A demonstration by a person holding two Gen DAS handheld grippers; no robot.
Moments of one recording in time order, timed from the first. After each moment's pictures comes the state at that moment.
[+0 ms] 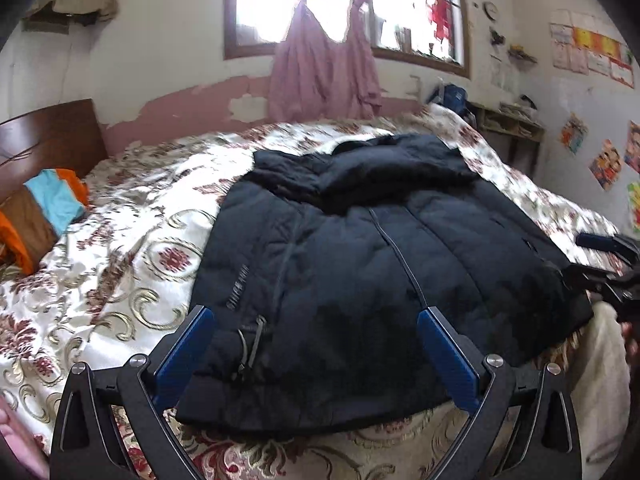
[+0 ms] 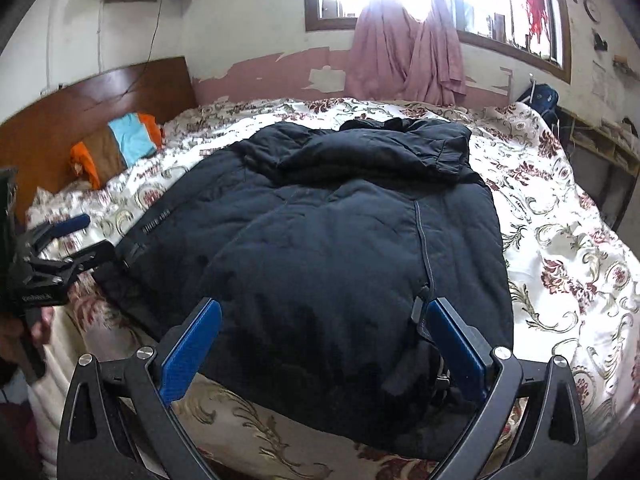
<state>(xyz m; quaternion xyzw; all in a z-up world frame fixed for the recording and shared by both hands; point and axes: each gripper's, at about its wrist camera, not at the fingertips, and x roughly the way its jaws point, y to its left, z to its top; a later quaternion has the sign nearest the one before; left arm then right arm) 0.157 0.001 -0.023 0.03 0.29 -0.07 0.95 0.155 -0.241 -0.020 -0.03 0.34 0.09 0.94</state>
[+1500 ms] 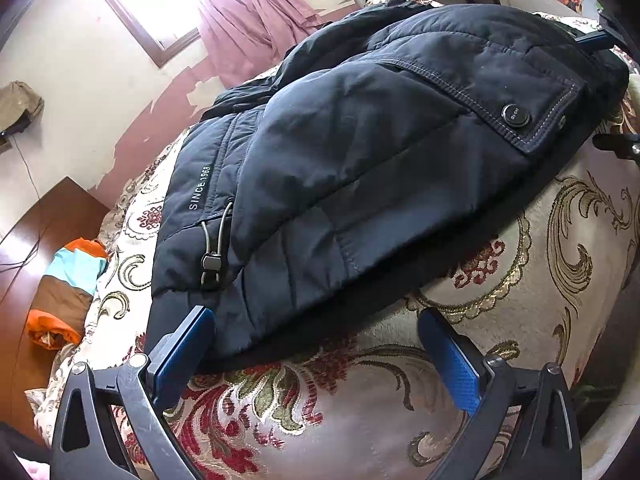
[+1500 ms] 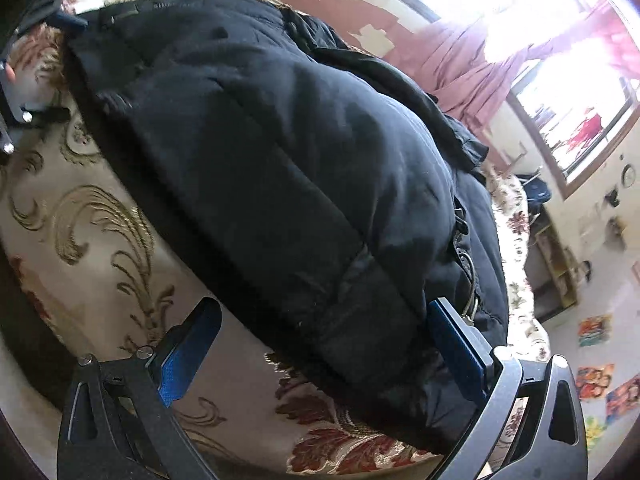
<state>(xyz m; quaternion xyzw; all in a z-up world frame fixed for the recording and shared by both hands) 0.146 -0.025 -0.131 0.28 0.34 -0.04 0.90 0.130 -0.181 -0.118 -0.34 0.36 0.02 0.87</state>
